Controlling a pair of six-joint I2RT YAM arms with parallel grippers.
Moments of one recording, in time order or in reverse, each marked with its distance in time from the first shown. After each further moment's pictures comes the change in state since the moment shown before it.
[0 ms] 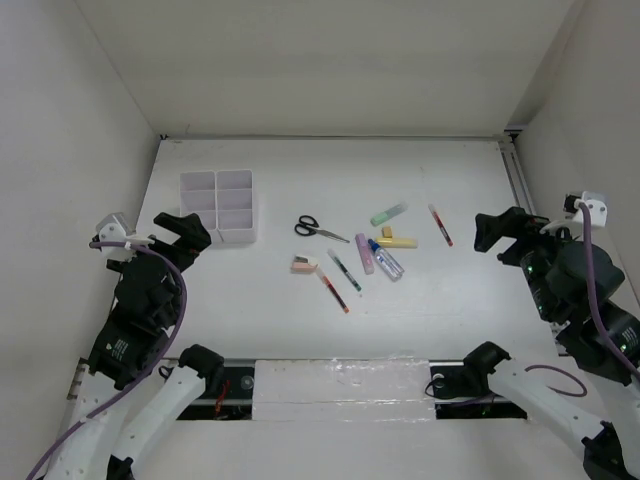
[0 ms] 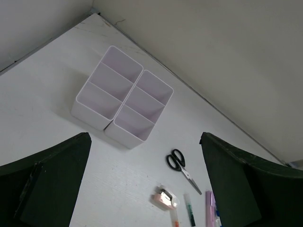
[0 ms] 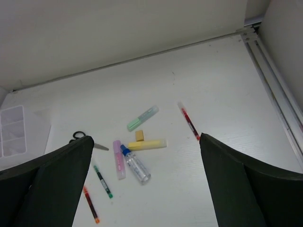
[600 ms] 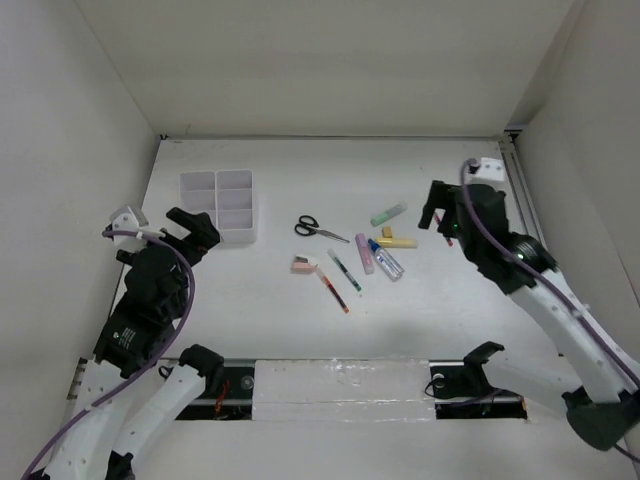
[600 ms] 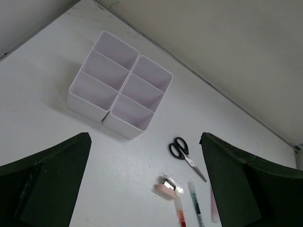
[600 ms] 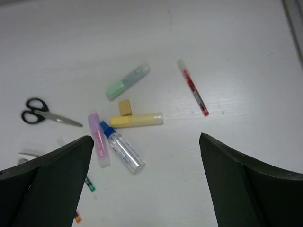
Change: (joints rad) left arm 0.000 0.043 0.000 -0.002 0.044 0.011; right arm -0.044 0.351 -0.073 0.102 -0.032 0.061
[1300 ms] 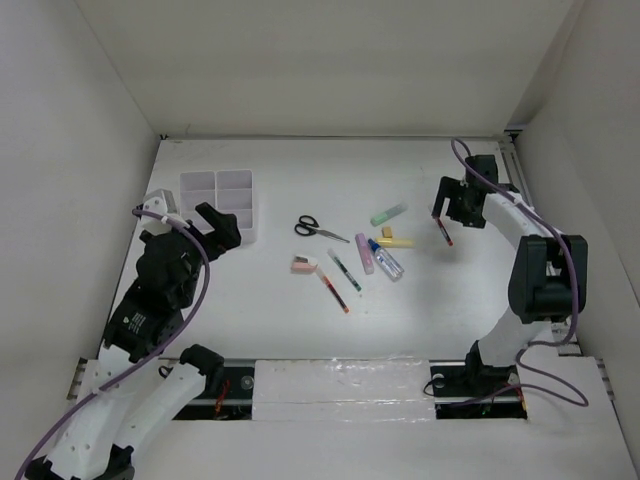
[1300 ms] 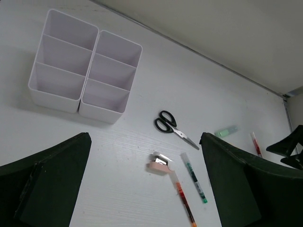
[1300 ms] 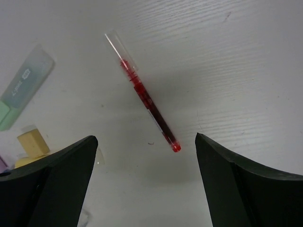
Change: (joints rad) left arm 0.000 0.087 0.000 0.035 0.233 0.093; right arm -0.533 0.746 0.064 0.180 -0.512 -0.142
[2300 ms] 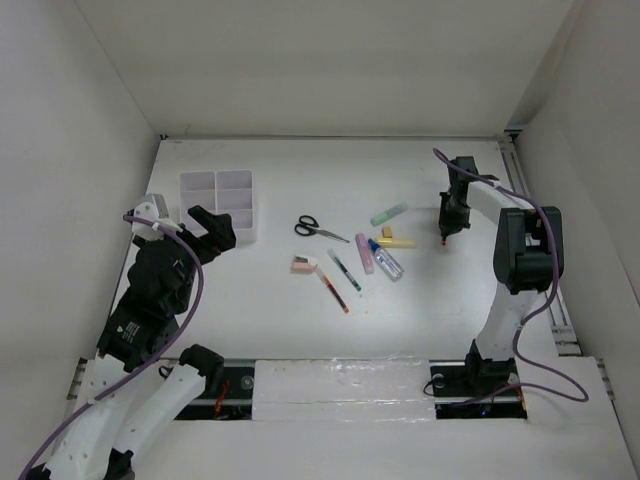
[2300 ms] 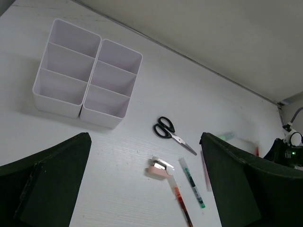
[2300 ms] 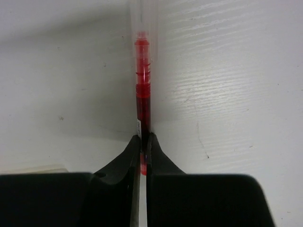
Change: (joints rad) left arm 0.000 -0.048 0.000 0.010 -0.013 0.006; right arm 0.028 0.276 0.163 -0.164 0.063 -0.062
